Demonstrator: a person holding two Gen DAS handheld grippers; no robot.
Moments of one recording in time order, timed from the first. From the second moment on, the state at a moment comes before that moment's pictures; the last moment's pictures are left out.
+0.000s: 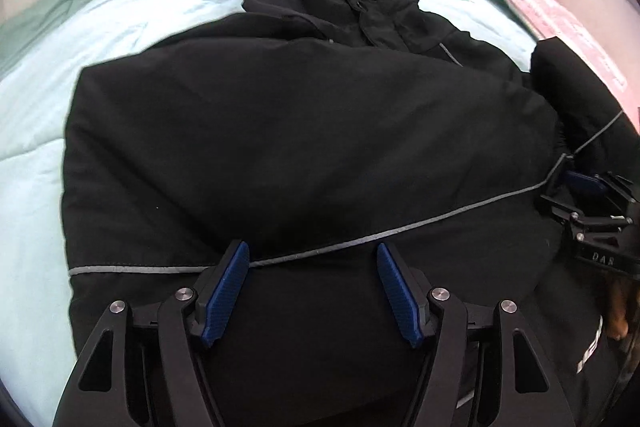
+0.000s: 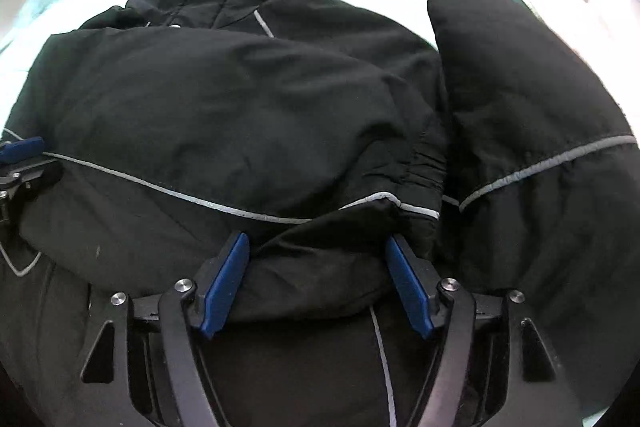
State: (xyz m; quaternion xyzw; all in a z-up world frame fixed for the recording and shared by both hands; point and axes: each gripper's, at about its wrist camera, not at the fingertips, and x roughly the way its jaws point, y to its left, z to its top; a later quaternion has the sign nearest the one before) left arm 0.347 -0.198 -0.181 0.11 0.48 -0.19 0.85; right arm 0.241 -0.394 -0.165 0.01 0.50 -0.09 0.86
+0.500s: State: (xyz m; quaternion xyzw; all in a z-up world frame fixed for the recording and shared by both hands) left arm 0.248 -0.341 -0.104 0.12 0.39 -0.34 0.85; right arm 0.112 -0.492 -0.070 0.03 0.39 -0.12 0.91
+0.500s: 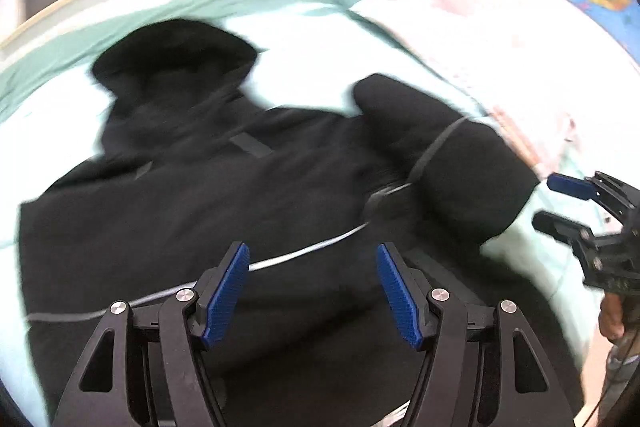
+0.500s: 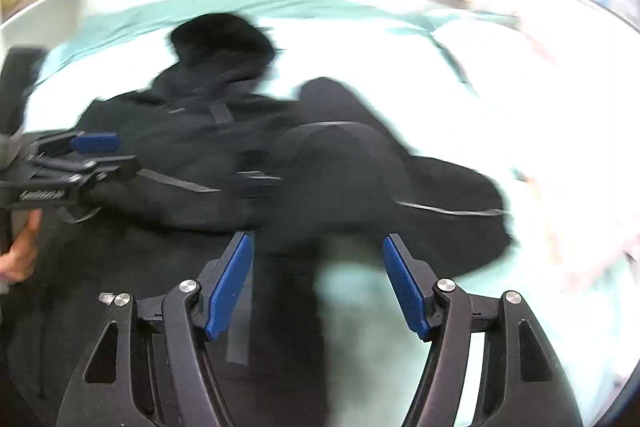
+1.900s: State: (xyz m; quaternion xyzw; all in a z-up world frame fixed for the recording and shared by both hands) left arm 0.189 -0.508 -0.125 0.10 0.40 -0.46 0.79; right arm 0.019 -0.799 -0.067 0.24 0.26 -0.33 0.88
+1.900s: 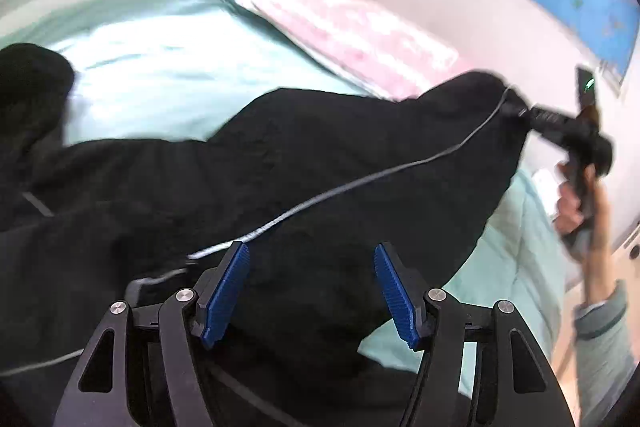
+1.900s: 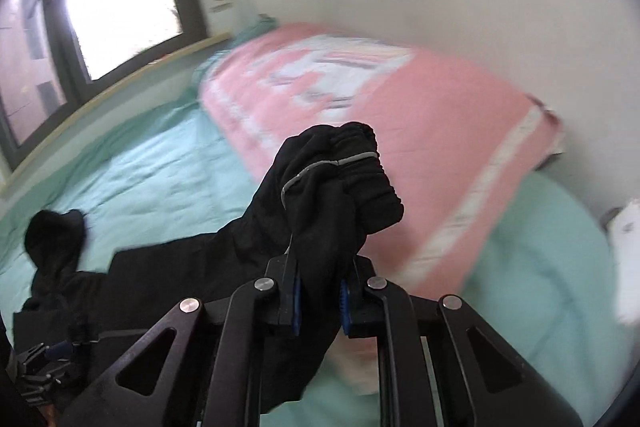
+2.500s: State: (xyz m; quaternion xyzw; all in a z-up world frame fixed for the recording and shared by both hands) left arm 0.192 -0.449 -0.107 0.07 0.41 -0.44 0.80; right arm 0.038 -0.742 -0.061 0.21 0.29 -0.26 0.90
